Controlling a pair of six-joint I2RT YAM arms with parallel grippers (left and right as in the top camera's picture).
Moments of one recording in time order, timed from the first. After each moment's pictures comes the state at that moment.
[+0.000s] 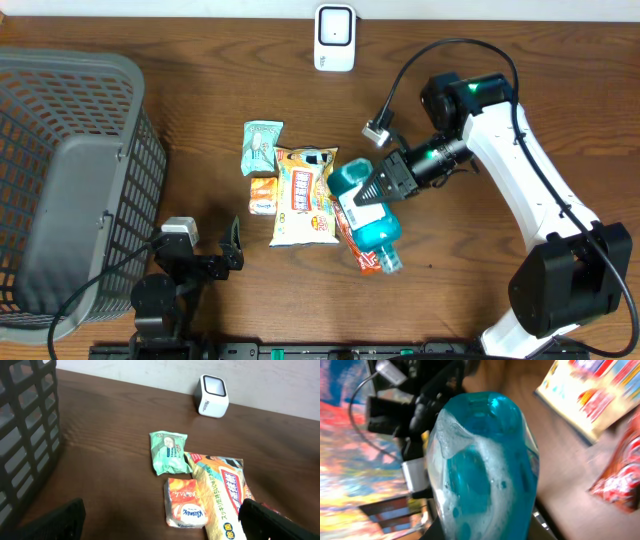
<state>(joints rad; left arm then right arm) 0.01 0.03 0.11 -0.37 0.18 -0.20 0.28 1.80 1.57 -1.62 -1.04 -0.41</state>
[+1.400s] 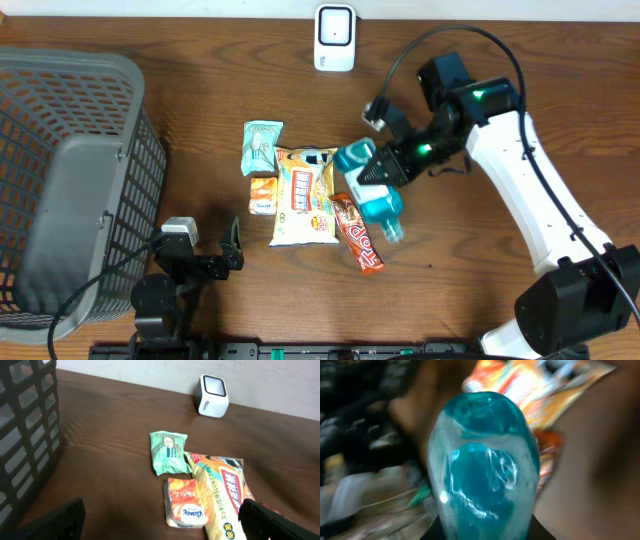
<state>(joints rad) 0.01 0.03 0.11 -0.37 0.18 -0.20 0.33 1.73 1.57 -1.22 -0.68 -0.28</state>
